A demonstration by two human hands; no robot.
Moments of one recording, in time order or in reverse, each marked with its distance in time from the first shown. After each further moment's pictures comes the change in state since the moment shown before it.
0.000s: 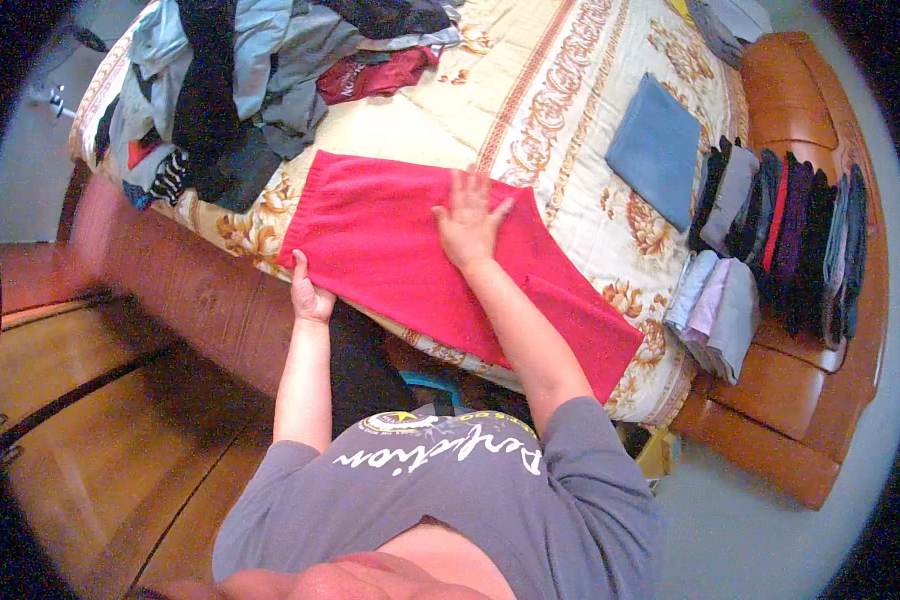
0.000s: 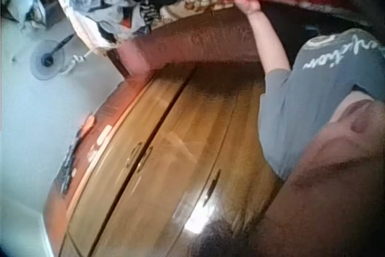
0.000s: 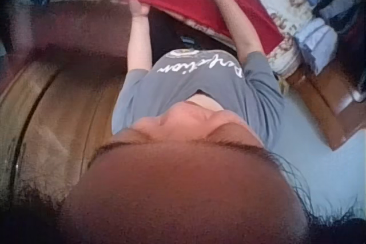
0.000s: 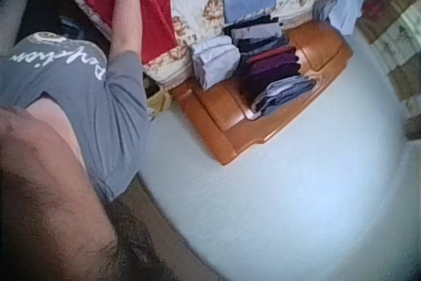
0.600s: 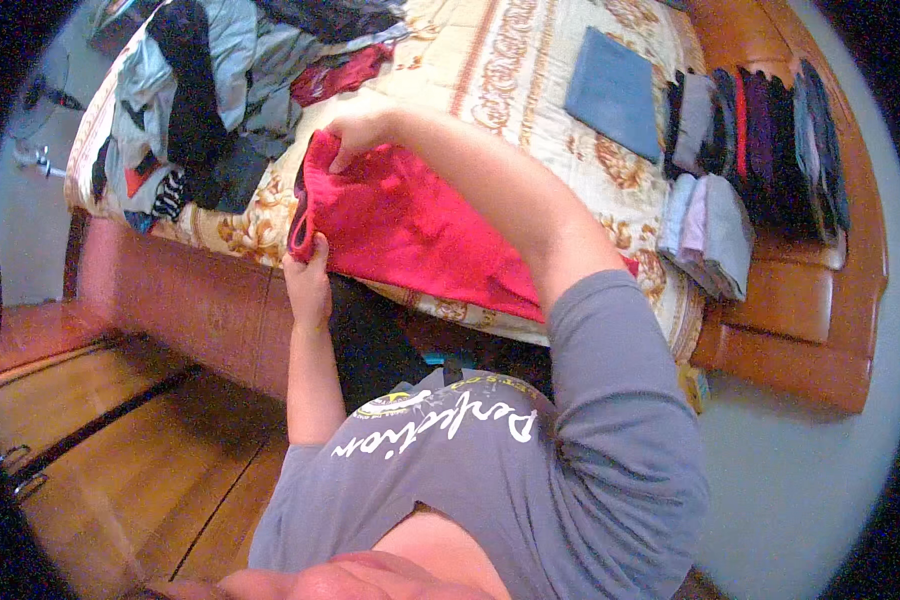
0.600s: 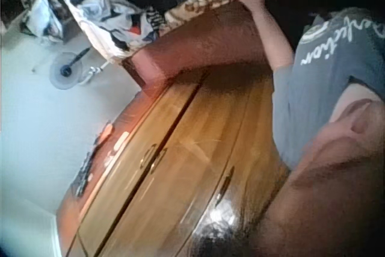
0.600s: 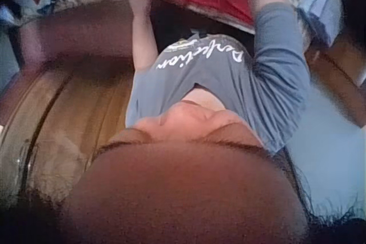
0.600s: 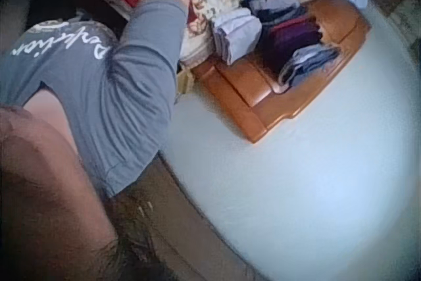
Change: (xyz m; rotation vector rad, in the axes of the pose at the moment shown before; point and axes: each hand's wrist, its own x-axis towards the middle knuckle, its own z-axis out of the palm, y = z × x) left_hand -0.091 0.019 0.110 1.082 -0.107 0.369; right_hand 0.116 -0.065 -0.147 0.600 -0.673 -0.704
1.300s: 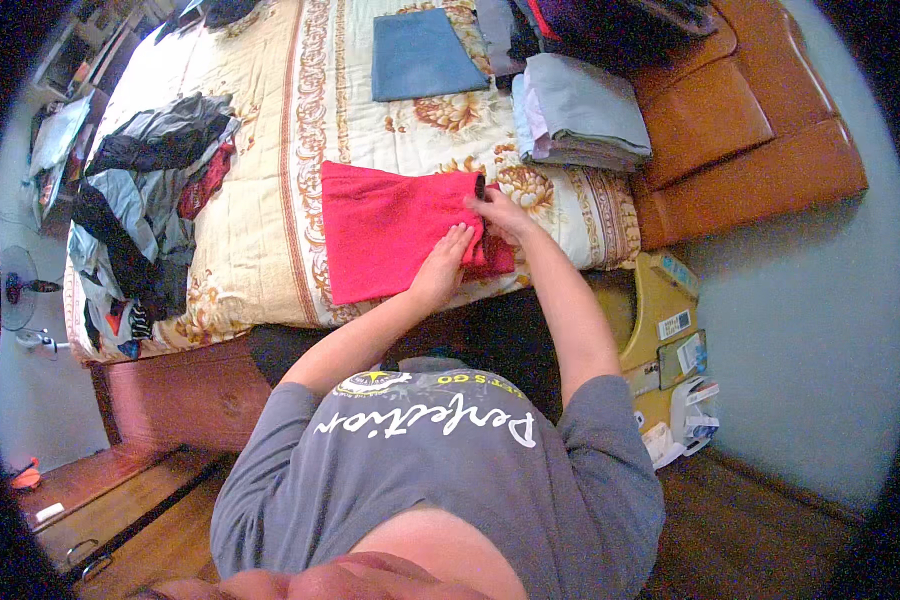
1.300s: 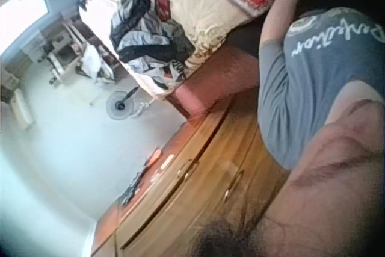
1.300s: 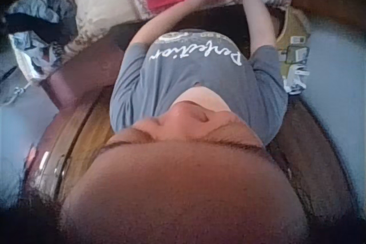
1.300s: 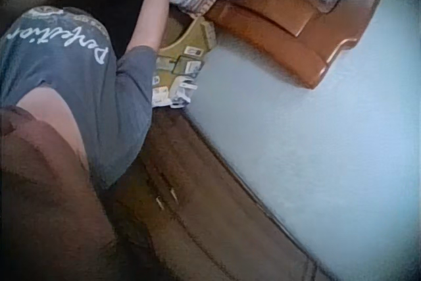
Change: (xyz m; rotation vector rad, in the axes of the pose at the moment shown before) left_hand -0.168 -0.071 0.302 0.655 -1.095 0.757; right_hand -0.455 0.102 0.198 1.381 1.098 0.569
